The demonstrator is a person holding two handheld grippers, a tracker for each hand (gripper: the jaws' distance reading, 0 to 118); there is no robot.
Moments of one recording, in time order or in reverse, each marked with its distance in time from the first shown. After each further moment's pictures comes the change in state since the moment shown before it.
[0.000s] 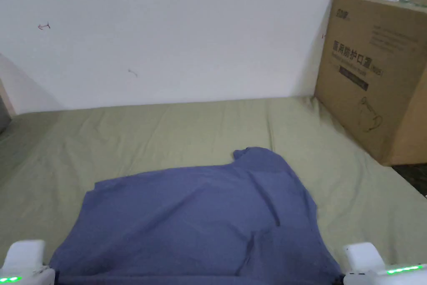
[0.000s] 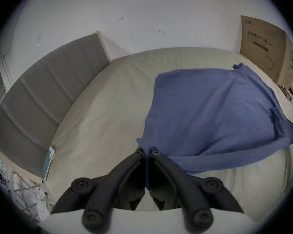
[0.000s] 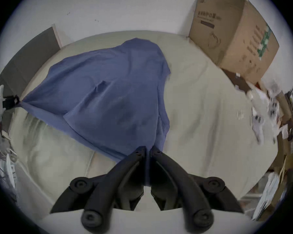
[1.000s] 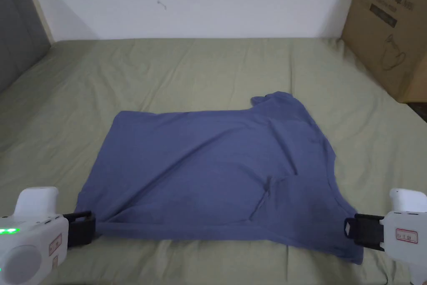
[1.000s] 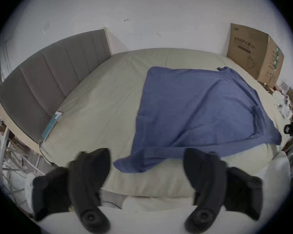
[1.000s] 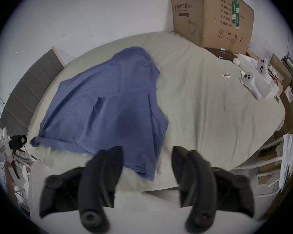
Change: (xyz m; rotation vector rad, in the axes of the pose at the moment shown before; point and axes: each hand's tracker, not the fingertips) left arm -0.017 -0.121 0.131 0.019 -0.126 0.074; right arm 0.012 -0.085 0.069 0.076 0.072 -0.185
